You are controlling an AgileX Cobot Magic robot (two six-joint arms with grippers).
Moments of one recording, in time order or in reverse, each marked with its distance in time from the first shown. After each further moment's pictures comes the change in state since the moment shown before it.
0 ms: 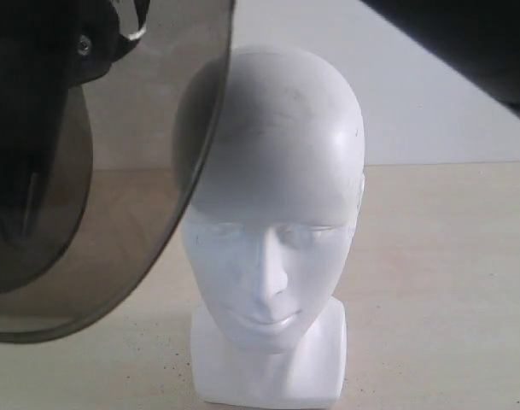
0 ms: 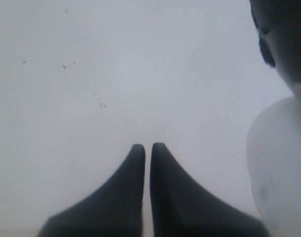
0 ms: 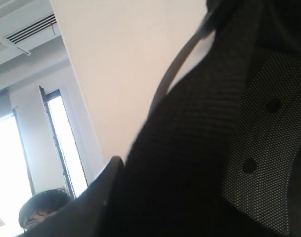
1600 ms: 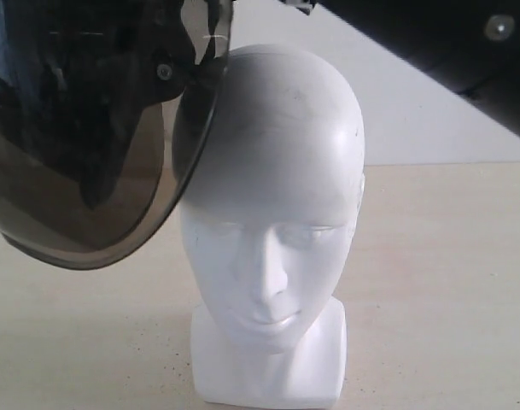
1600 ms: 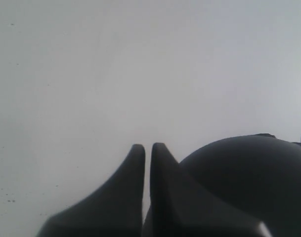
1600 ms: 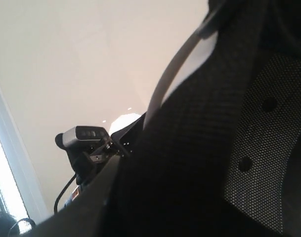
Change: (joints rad) left arm -0.202 0.682 -0.955 0.310 0.281 -0.367; right arm -0.002 0.004 0.000 0.190 0.185 -0.147
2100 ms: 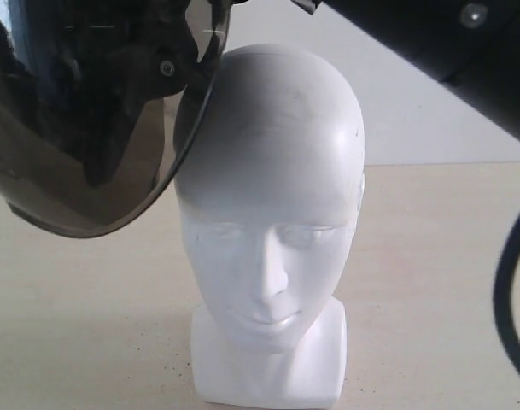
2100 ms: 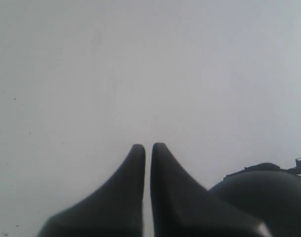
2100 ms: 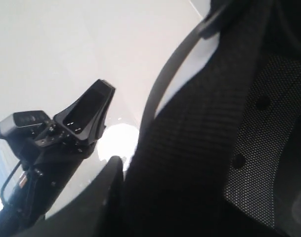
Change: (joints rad) left arm -0.063 0.063 -0.274 0.004 0.181 0.300; right arm -0.036 0.028 -0.004 0.060 -0.002 -0.017
